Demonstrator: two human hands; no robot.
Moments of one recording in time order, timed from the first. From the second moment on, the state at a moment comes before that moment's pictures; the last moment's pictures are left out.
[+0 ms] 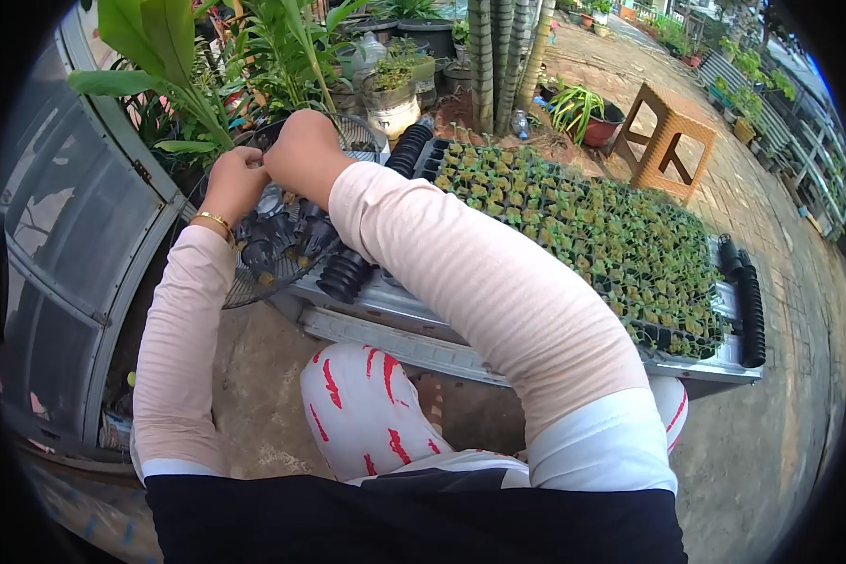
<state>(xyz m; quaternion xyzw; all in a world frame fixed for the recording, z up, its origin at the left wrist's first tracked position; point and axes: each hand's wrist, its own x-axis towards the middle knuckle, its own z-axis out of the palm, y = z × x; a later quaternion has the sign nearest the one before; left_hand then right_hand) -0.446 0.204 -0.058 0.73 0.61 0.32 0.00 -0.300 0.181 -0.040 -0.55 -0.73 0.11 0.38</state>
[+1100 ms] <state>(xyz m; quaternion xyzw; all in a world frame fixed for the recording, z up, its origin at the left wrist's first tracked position) 0.140 -0.090 -0.100 0.98 -0.17 0.12 0.04 0.141 -0.229 -0.172 -0.87 -0.23 -0.20 0.40</state>
